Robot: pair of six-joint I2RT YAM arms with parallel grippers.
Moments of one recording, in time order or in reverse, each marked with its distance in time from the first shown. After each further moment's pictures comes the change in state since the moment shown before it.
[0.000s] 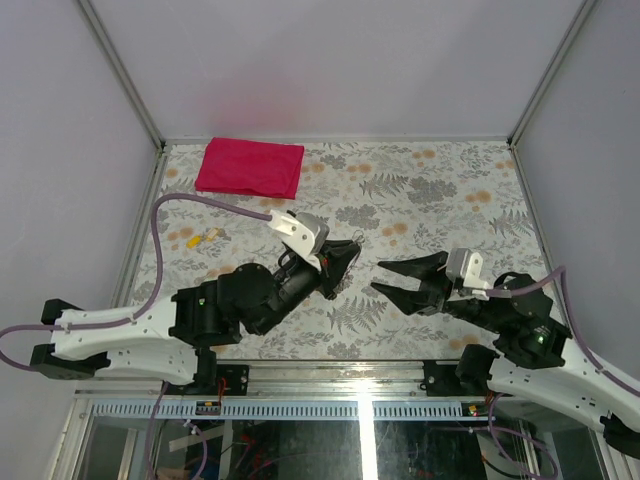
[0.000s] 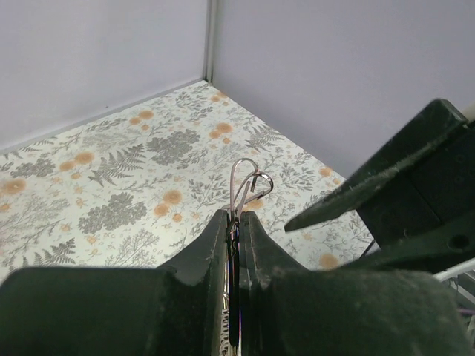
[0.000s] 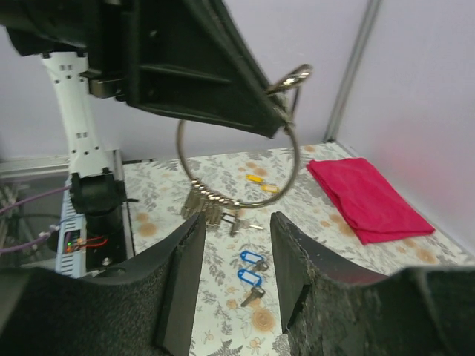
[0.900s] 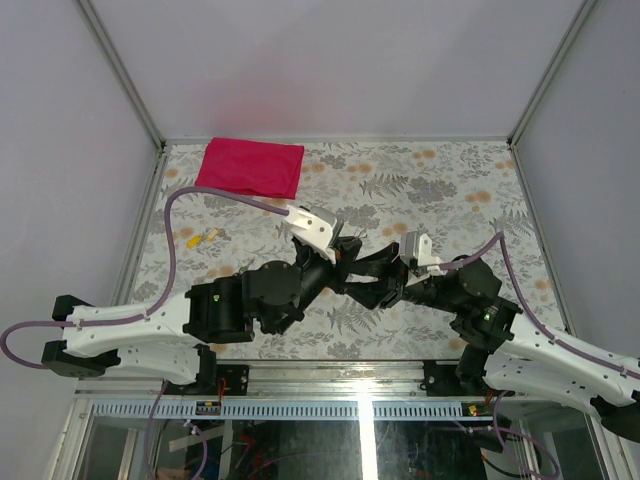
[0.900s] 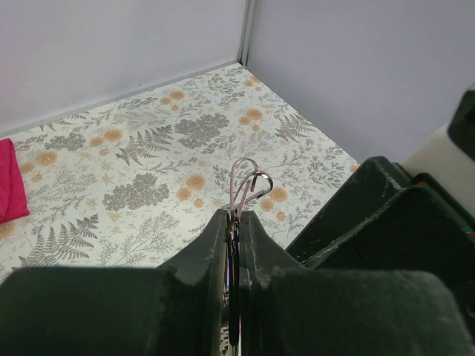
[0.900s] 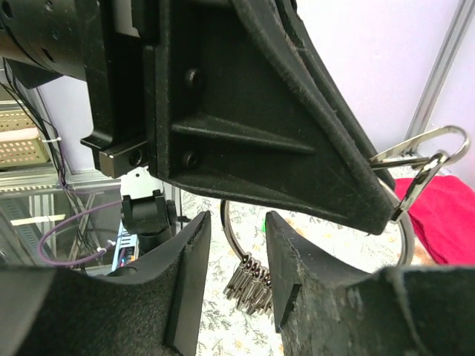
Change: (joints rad) left arm 0.000 0.104 0.113 -0.127 -0.130 -0.067; right arm 0.000 0.287 -0.016 0.335 -0.188 0.148
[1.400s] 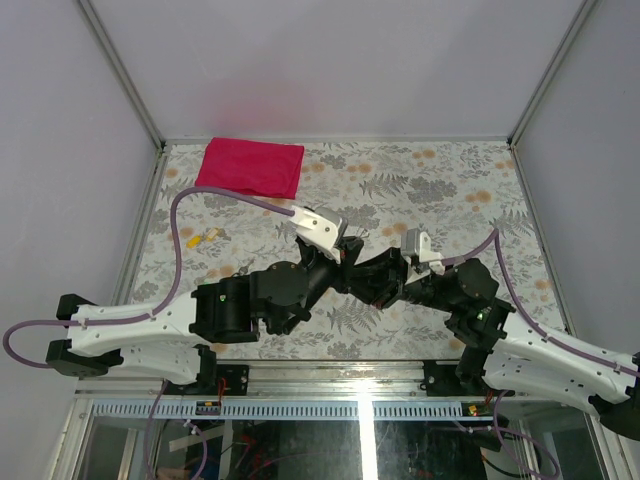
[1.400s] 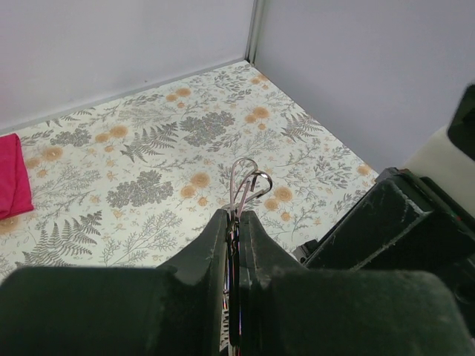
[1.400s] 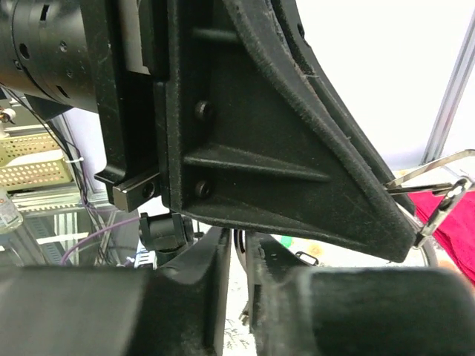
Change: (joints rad) left arm 0.000 0.026 0.009 0.002 -0.026 -0.008; right arm 0.000 0.029 -0.032 0.124 -0.019 0.086
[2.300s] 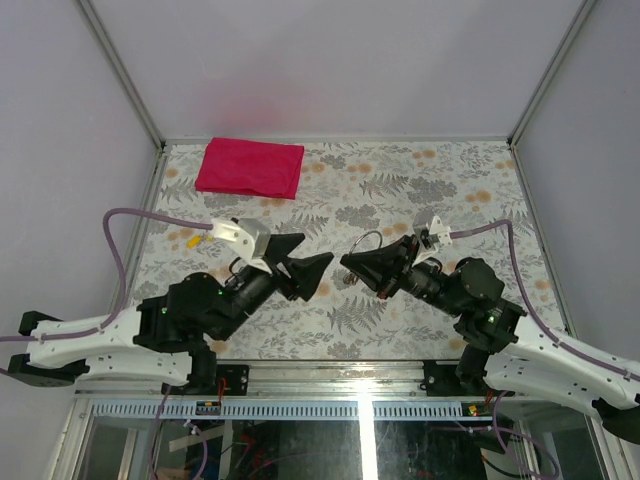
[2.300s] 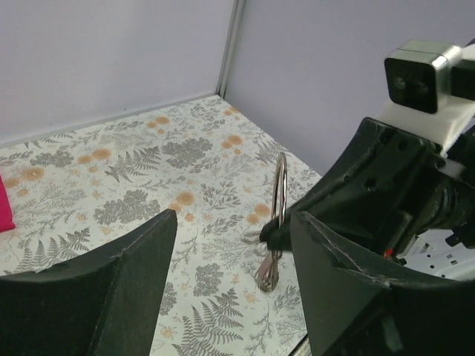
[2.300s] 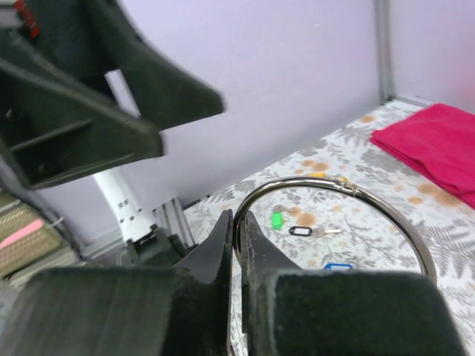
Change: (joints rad) left arm 0.000 -0.319 -0.259 0.144 0.090 0.048; right arm 0.000 -0.054 0.004 -0.122 0.245 0.194
